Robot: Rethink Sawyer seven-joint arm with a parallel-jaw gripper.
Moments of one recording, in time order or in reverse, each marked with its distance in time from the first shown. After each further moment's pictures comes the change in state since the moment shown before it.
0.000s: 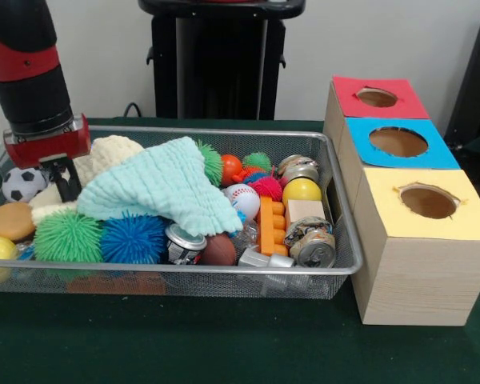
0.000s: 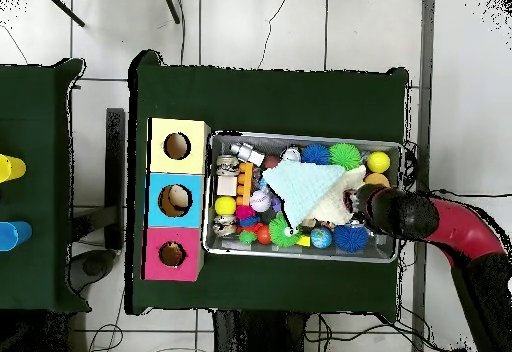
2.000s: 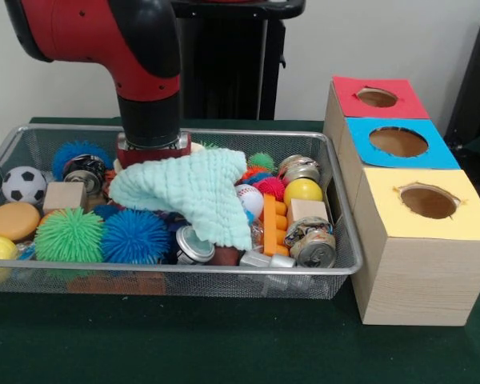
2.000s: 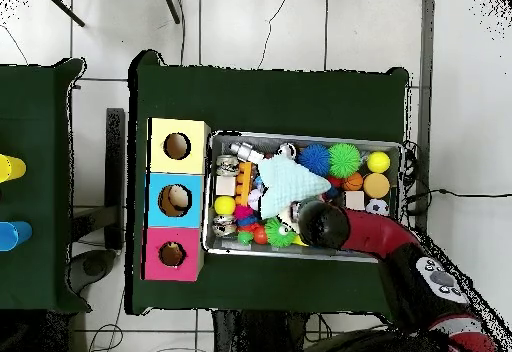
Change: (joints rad) arm 0.446 0.013 -0.424 0.114 0.248 -0.325 0.293
